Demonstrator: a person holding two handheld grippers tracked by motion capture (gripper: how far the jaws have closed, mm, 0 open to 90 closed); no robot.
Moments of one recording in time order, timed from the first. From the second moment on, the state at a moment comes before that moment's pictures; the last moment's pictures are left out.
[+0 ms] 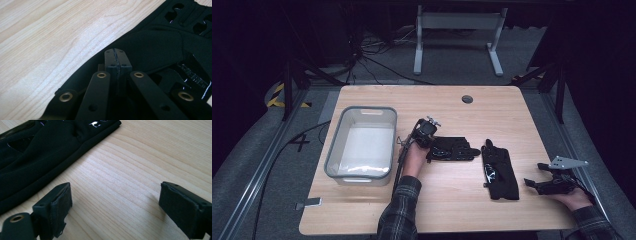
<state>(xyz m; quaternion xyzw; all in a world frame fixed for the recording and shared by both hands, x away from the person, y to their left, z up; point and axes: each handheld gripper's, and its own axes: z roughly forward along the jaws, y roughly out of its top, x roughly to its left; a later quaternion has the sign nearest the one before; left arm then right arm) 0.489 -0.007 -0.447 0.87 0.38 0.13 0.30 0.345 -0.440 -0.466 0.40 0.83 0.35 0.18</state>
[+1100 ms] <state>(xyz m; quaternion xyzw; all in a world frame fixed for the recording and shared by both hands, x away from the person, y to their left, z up) 0.385 -0.011 -0.449 0.90 0.32 0.05 0.31 0.345 -0.440 -0.466 0.40 0.83 0.35 0.18</state>
